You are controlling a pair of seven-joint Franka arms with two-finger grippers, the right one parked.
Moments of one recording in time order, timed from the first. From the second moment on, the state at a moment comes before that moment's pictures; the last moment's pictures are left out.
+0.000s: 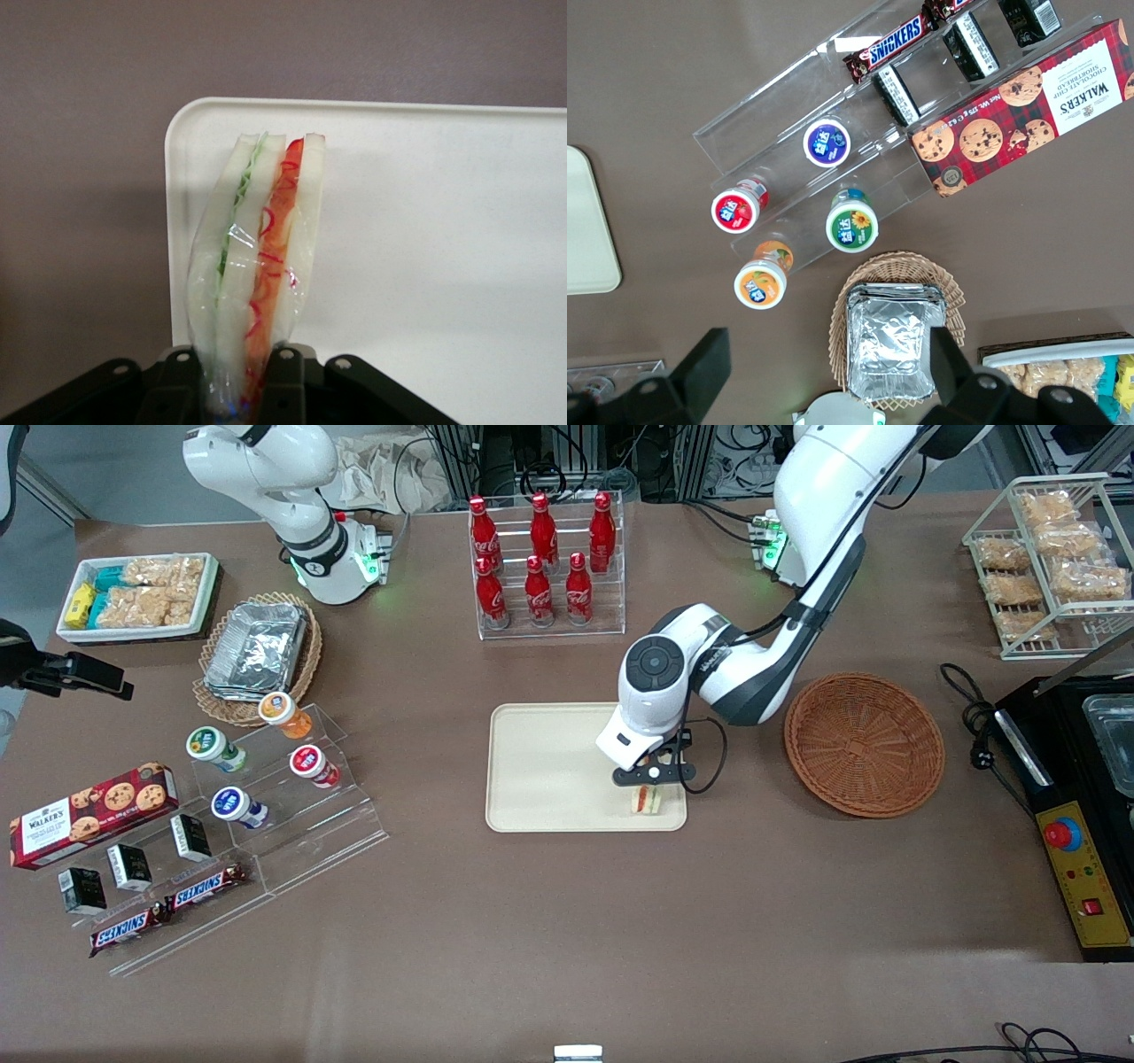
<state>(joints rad) -0.34 0.52 -0.38 -1.79 0.26 2.19 -0.88</state>
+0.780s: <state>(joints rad) -0.34 0.58 -0.38 -1.80 0.33 2.24 -0.96</state>
